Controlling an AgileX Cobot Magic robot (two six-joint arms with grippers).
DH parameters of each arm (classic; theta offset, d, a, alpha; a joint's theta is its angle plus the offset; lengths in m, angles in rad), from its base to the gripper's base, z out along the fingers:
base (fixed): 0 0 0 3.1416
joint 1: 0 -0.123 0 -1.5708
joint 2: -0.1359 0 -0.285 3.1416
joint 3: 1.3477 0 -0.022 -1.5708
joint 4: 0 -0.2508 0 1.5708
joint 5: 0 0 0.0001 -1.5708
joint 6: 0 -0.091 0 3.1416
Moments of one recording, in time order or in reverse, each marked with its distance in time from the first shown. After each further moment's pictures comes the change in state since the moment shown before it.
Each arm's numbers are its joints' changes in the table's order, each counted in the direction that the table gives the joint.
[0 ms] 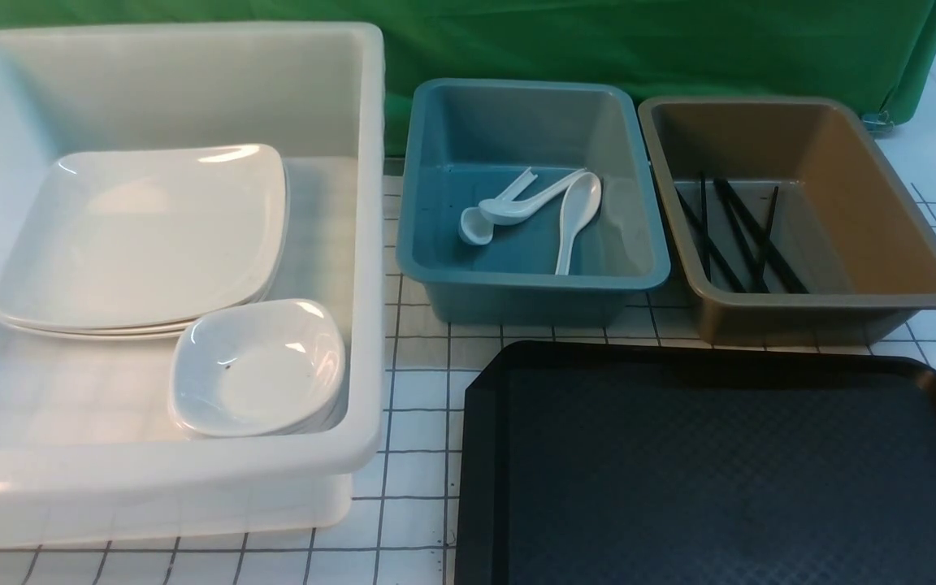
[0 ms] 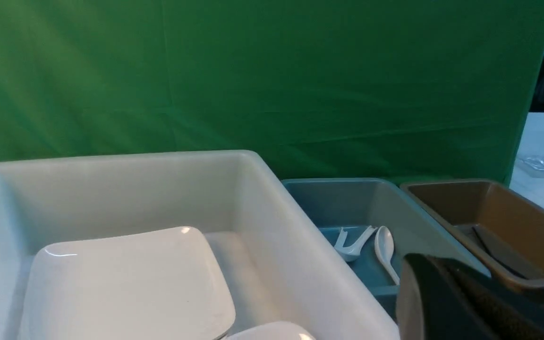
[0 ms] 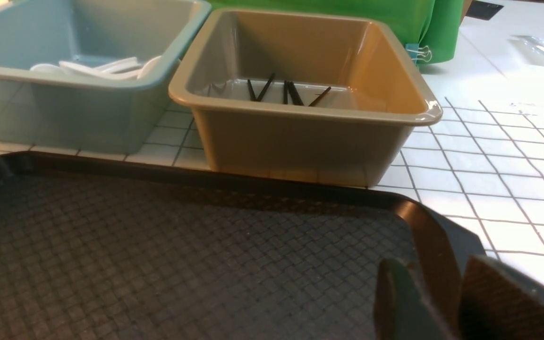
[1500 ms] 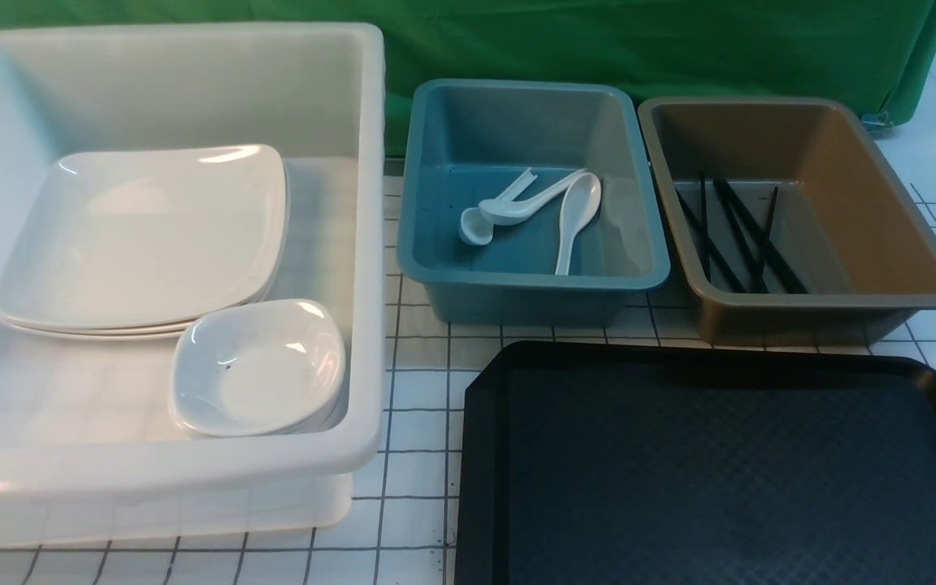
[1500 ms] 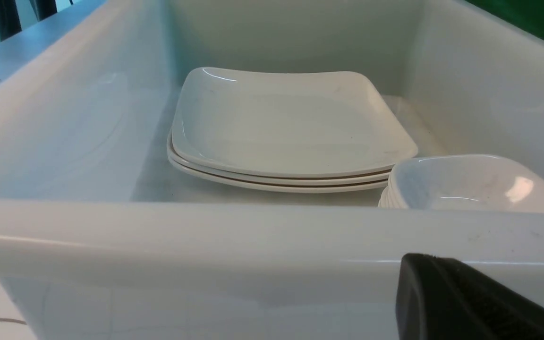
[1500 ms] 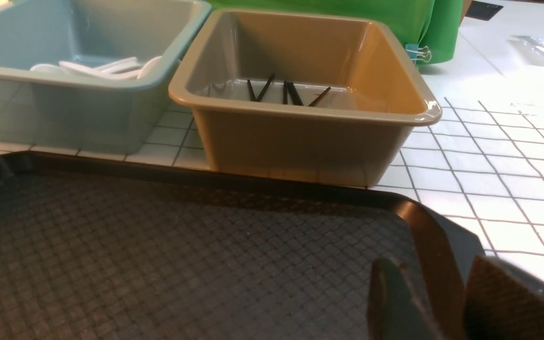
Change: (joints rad) right arm 0.000 0.000 0.000 0.000 0.000 0.000; left arm 0.054 0.216 0.698 -0.474 -0.439 0.367
